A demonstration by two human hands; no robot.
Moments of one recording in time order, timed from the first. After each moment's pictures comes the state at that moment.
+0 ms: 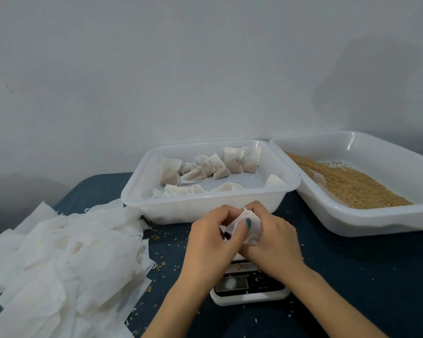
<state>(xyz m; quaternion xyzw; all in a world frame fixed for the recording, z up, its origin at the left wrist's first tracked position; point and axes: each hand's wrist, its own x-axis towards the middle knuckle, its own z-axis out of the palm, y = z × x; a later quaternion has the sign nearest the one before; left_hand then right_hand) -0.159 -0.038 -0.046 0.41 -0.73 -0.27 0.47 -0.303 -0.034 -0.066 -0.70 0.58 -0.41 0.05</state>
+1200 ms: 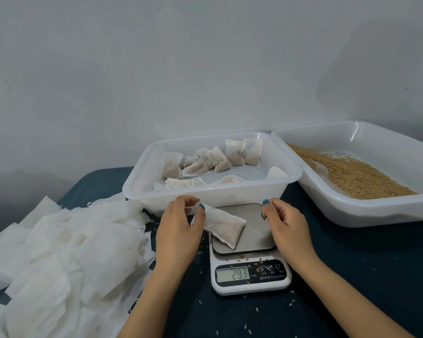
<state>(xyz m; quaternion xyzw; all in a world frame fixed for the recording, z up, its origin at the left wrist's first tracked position) -0.119 -0.065 -0.064 0.60 -0.64 -0.17 0.44 -0.326 -0.047 -0.085 -0.57 0.59 -0.54 0.19</state>
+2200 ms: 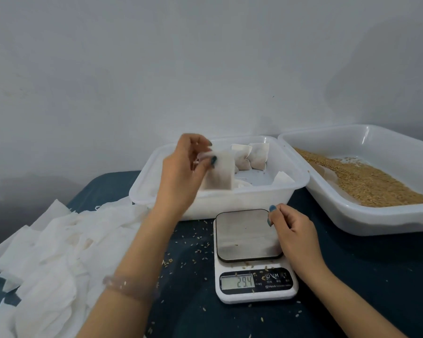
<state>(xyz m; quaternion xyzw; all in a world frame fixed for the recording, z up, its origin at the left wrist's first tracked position) -0.123 -0.110 0.024 0.37 -0.73 -0.15 0.55 -0.327 -0.044 -0.081 -0.57 0.57 -0.56 0.19</state>
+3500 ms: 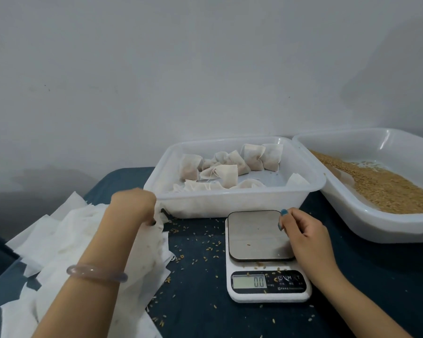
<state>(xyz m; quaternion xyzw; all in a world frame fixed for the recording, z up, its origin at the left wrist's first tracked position) -0.024 -0.123 0.020 0.72 -0.65 0.03 -0.23 -0.324 -0.041 -0.082 -0.58 0.56 -0.55 0.20</state>
